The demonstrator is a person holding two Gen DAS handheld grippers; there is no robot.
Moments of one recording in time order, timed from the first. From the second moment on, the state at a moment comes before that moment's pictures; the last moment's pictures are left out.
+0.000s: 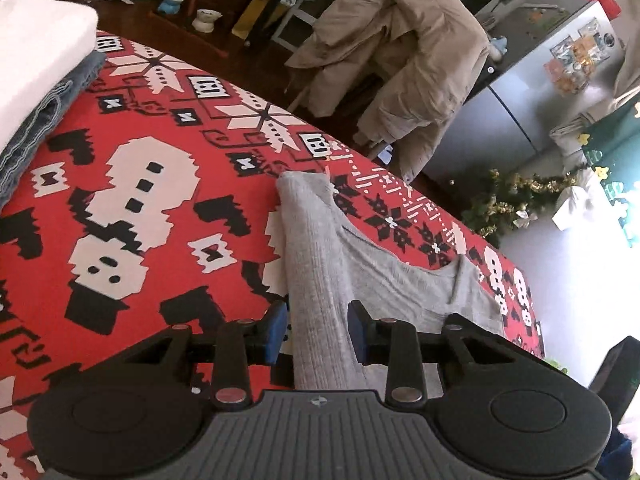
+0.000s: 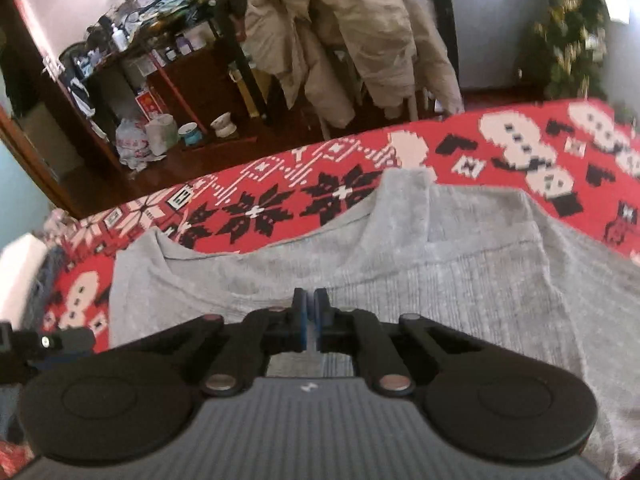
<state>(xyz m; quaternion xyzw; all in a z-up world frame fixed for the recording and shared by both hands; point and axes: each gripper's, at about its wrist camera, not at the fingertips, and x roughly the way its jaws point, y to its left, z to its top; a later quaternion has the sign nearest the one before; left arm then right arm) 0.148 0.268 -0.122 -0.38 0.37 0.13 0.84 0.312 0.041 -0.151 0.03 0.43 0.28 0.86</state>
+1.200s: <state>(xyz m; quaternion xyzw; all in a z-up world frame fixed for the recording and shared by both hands) 0.143 0.198 -0.133 -0.32 0.45 0.02 0.84 0.271 -0.019 -0.157 0.13 0.59 0.29 0.74</state>
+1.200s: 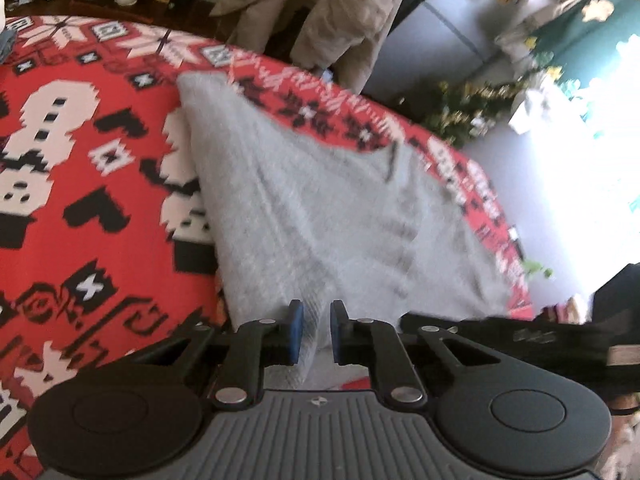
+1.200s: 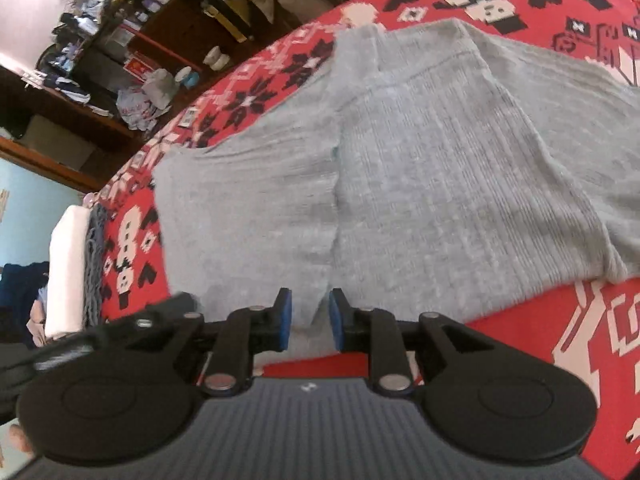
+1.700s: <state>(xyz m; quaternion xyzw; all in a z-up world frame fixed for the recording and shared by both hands) 0.126 0.210 -0.139 -0.34 0.47 0.01 0.82 0.247 -0.008 -0.144 0.02 0.56 0.29 0.78</state>
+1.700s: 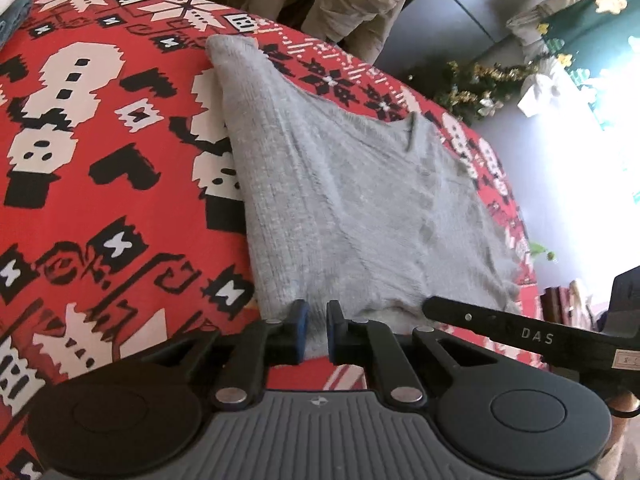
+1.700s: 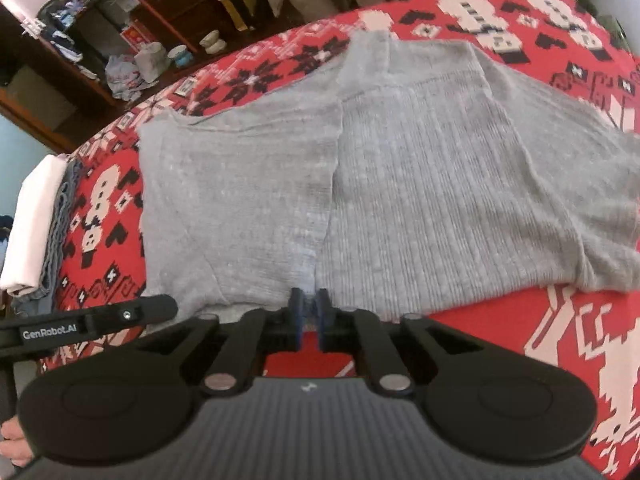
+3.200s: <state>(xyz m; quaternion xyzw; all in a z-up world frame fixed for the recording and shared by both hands) 0.070 0.305 -0.106 -0.33 0.33 0.14 0.88 0.236 0.191 -0.125 -0.17 0.36 0.44 0.80</state>
